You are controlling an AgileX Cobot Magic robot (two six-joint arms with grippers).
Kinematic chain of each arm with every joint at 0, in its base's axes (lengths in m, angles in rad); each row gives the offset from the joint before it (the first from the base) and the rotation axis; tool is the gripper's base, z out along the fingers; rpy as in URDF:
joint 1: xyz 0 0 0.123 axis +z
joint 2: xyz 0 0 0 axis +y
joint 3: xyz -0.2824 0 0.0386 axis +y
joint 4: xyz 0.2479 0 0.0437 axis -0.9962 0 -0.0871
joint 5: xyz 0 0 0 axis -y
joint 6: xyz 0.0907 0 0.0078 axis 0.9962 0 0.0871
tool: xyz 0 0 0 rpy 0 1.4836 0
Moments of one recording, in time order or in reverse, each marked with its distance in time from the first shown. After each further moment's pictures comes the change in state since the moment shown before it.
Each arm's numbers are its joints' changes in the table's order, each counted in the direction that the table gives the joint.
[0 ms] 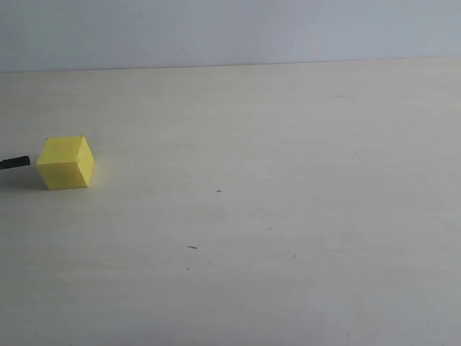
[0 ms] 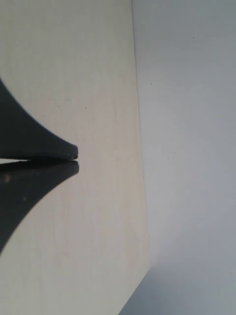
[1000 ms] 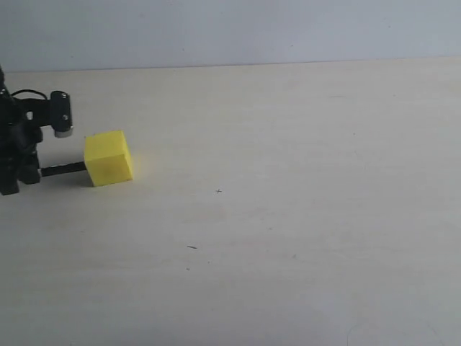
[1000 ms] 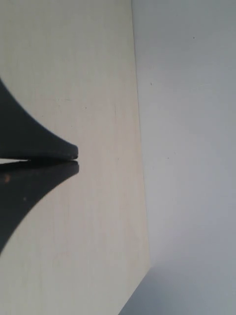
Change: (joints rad) left arm -0.299 0.030 0.007 -0.095 -0.017 -0.365; right arm 0.000 0.000 0.000 0.000 0.000 0.000
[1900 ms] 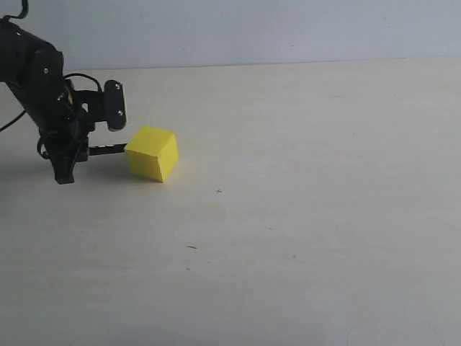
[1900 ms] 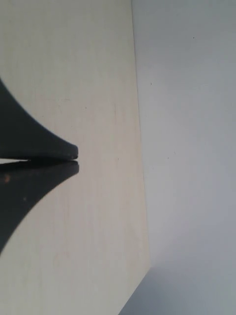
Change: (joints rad) left arm -0.200 0.000 0.000 -0.203 0.164 -0.267; right arm 0.000 0.000 0.000 0.000 0.000 0.000
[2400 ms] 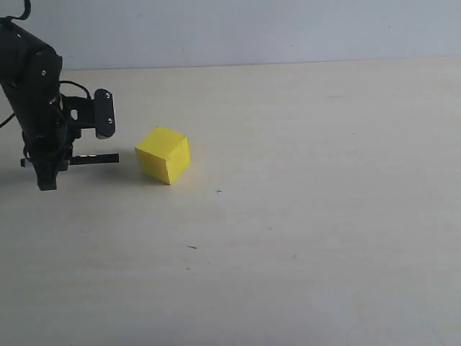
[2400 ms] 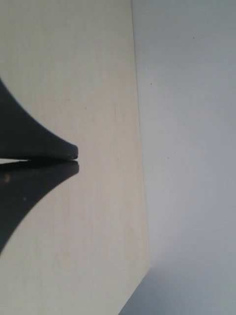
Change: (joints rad) left arm 0.004 0.000 0.000 -0.081 -0.127 -0.070; right arm 0.000 0.000 0.000 0.000 0.000 0.000
